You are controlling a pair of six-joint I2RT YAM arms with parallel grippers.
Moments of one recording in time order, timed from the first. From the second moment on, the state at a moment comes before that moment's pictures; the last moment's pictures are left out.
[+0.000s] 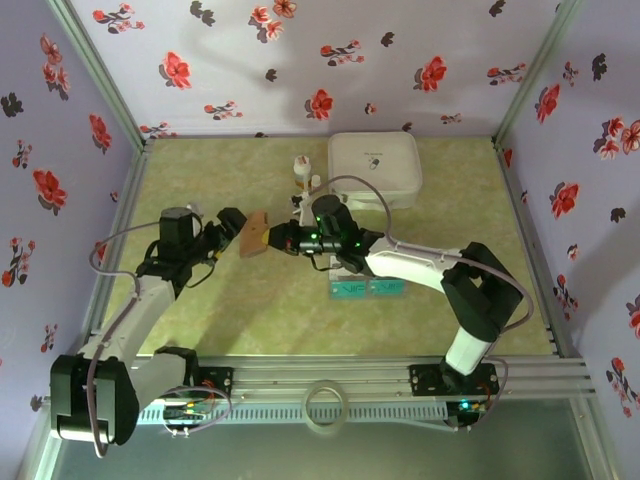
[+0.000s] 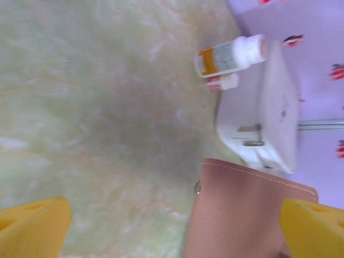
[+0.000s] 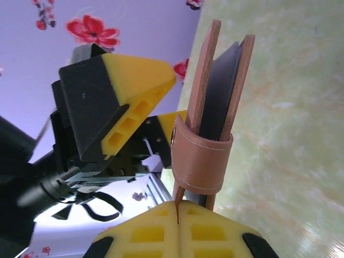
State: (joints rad) left arm -0.17 1.05 0.63 -0.16 0.34 -0.98; right arm 0.87 1.70 1.07 0.29 -0.50 1.05
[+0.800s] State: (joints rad) left arm -0.16 1.11 0.57 0.24 0.46 -1.25; right arm 0.86 1.71 1.09 0.42 -0.52 1.15
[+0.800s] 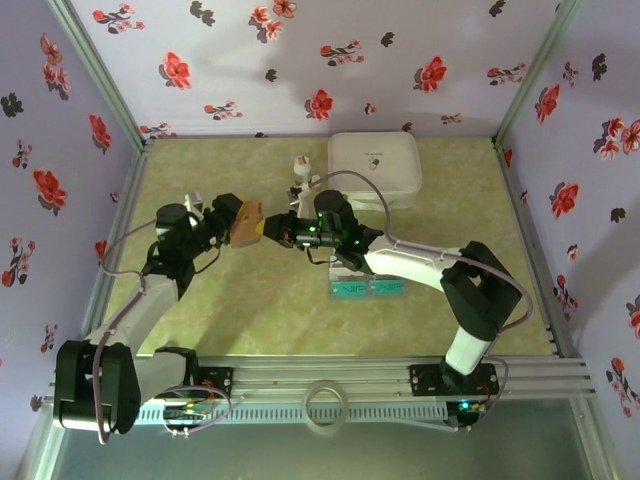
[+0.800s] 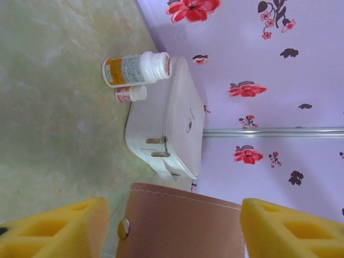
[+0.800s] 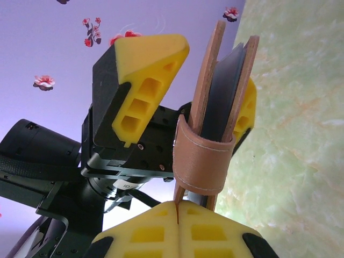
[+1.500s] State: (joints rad) left arm -0.15 1.11 0.55 0.28 0.47 -1.26; right arm 0.85 1.74 1.06 0.46 -0.52 1.17
